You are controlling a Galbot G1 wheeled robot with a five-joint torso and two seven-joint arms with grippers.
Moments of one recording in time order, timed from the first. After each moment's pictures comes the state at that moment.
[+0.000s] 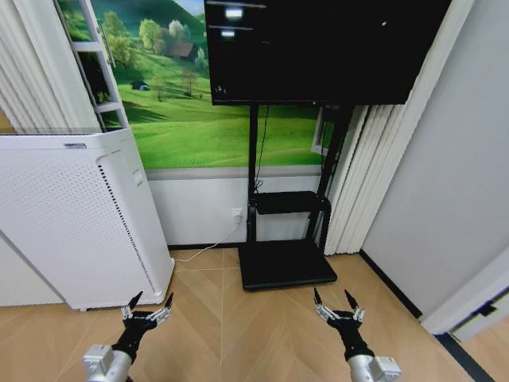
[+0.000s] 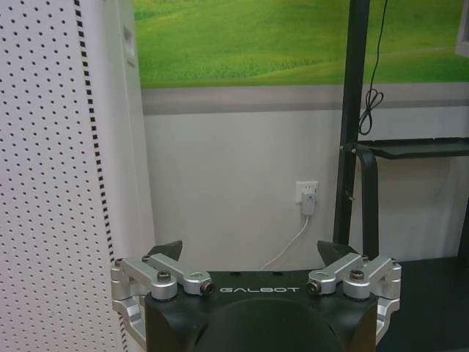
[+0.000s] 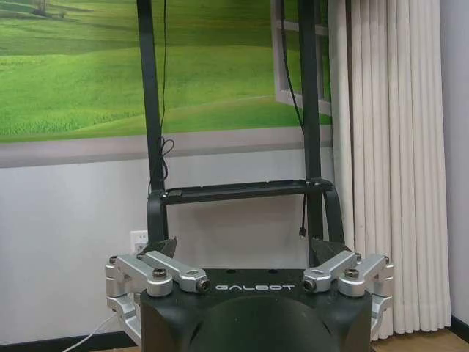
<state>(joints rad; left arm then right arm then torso) 1.89 -1.19 -0.75 -2.25 -0.42 0.09 -0.02 -1.85 1.40 0.63 2.16 0.25 0.16 0.05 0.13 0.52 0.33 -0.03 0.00</state>
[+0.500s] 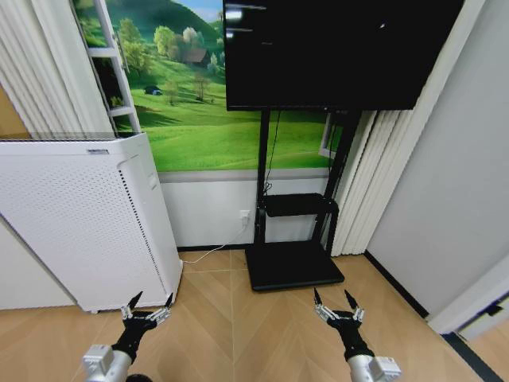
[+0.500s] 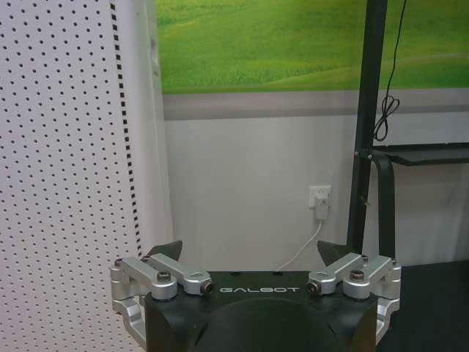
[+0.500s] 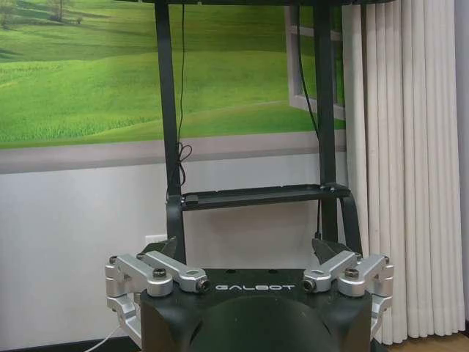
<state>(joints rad) 1.89 -1.19 -0.75 -2.25 -0.42 0.09 -0.02 -1.85 1.40 0.63 2.16 0.25 0.16 0.05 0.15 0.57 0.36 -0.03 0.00</state>
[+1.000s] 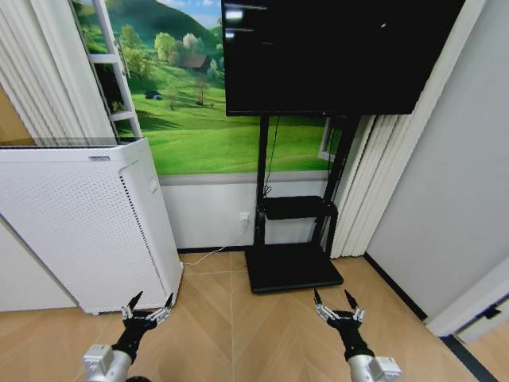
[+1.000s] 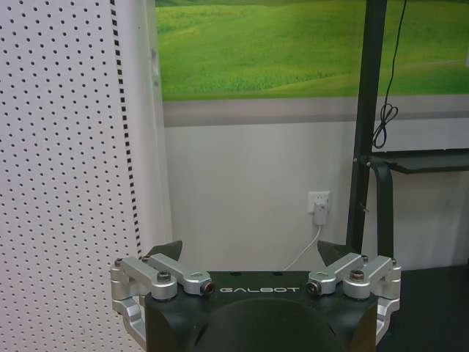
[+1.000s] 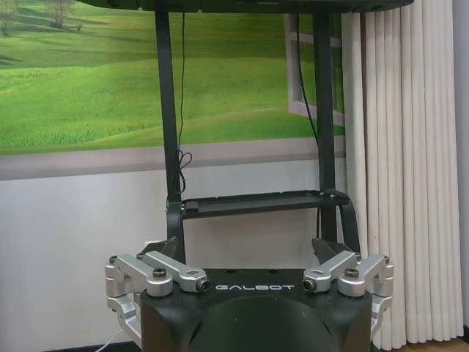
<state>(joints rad) 1.89 -1.19 -0.75 -2.25 -0.42 0.09 -0.02 -1.85 1.40 0.63 2.16 0.25 0.16 0.05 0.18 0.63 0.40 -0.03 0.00</state>
